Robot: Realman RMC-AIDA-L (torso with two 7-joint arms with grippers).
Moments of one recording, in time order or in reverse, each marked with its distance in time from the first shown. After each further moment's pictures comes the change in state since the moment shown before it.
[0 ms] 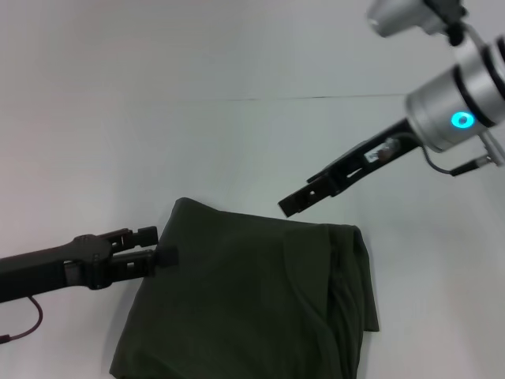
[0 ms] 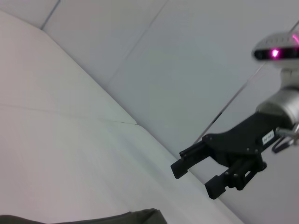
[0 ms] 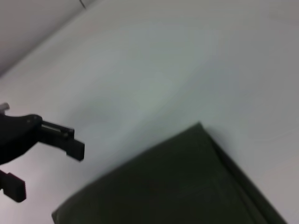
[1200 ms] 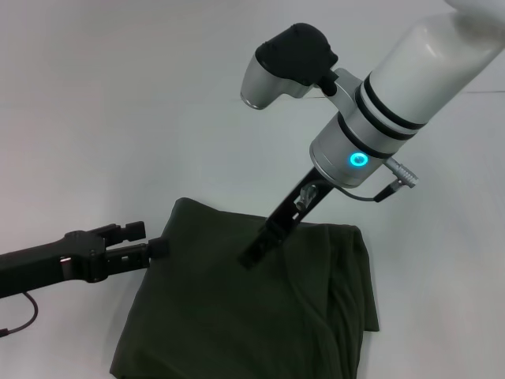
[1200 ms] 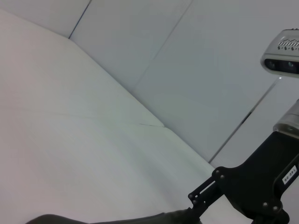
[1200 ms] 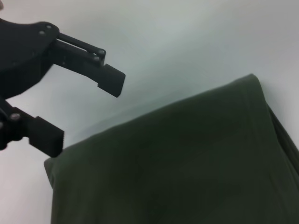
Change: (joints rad) left arm 0.012 -0.006 -0.003 0.008 0.001 -0.082 0.037; right arm 0.187 0.035 -0.295 0.241 -0.022 0.167 0.061
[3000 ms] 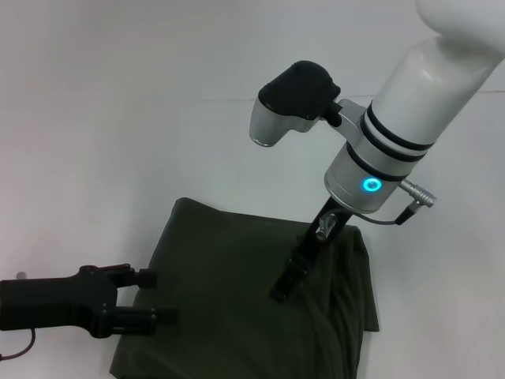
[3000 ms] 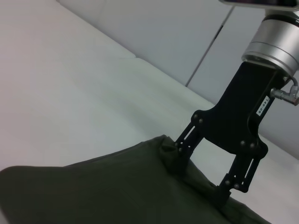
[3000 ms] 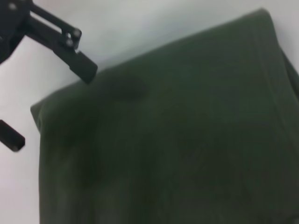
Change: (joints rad) left arm -0.023 0.004 0.067 0.044 0.167 0.049 0.126; right arm 0.011 -0.006 -0.071 0.062 -0.031 -0.045 0.022
